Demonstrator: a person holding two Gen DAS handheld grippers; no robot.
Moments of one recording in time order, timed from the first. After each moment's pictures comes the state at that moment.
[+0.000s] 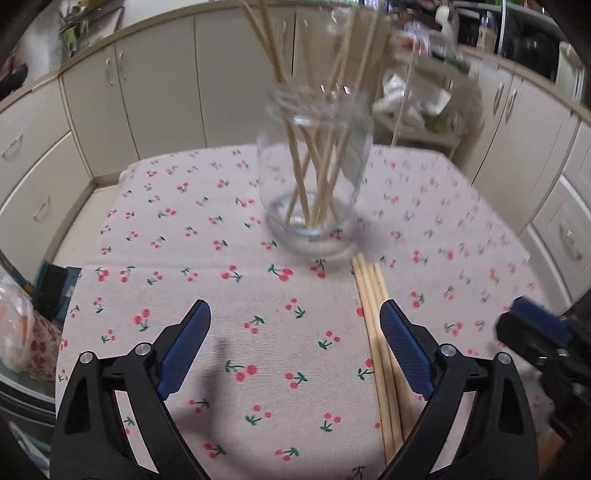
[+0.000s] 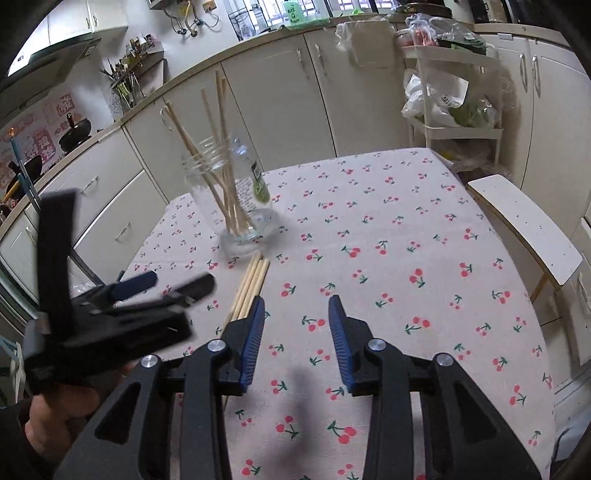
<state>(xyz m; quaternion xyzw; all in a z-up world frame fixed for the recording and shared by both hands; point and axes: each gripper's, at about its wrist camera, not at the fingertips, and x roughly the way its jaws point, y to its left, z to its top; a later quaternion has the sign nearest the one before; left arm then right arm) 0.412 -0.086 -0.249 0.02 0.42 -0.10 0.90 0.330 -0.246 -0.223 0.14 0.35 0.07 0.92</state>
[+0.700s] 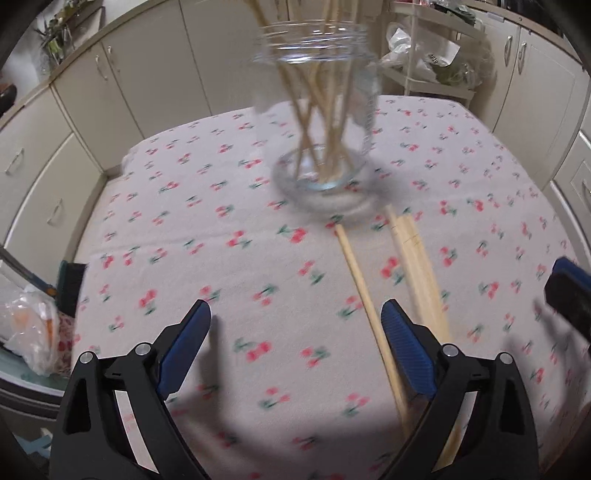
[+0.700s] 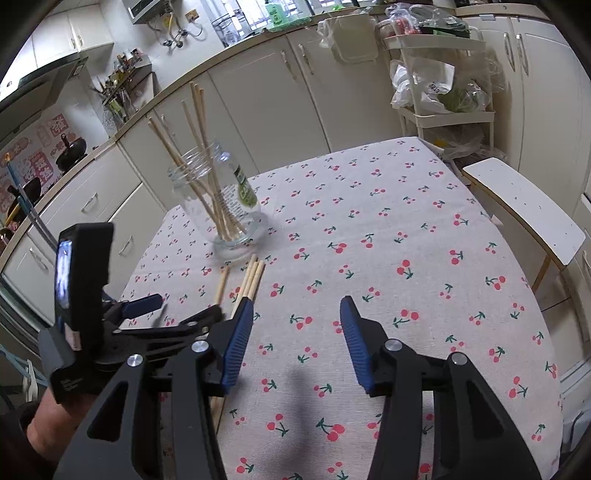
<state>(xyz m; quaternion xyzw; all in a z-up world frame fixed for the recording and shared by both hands) 0.413 -0.088 -0.263 0.09 0.47 -0.07 0.88 0.331 -0.259 -0.227 0.17 0.36 0.08 0.92</state>
